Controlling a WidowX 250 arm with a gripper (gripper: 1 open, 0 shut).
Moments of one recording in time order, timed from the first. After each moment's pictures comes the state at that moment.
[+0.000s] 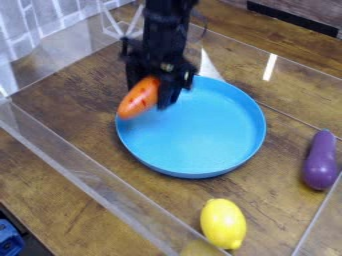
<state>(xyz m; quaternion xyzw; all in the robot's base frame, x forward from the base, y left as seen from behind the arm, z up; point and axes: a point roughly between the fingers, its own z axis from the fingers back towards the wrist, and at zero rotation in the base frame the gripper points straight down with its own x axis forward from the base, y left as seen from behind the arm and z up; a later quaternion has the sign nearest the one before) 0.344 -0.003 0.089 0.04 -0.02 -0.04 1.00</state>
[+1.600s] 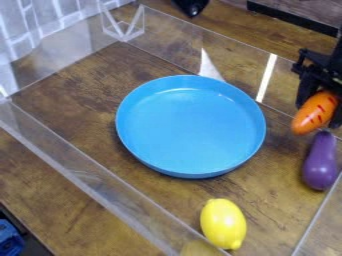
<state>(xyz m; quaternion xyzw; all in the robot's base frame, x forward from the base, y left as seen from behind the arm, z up) 0.437 -0.175 0.075 0.04 -0.05 -0.11 0.99</state>
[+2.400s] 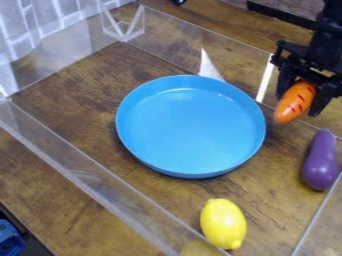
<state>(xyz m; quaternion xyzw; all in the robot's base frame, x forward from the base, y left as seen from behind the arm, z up) 0.441 -0.147 0.066 0.04 -0.04 -0.06 1.00</state>
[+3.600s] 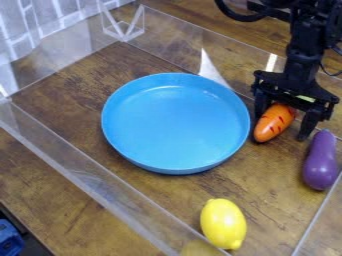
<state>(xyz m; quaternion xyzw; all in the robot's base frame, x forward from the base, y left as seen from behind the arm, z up) 0.436 -0.136 0.029 -0.01 -0.05 -0.03 1.00</state>
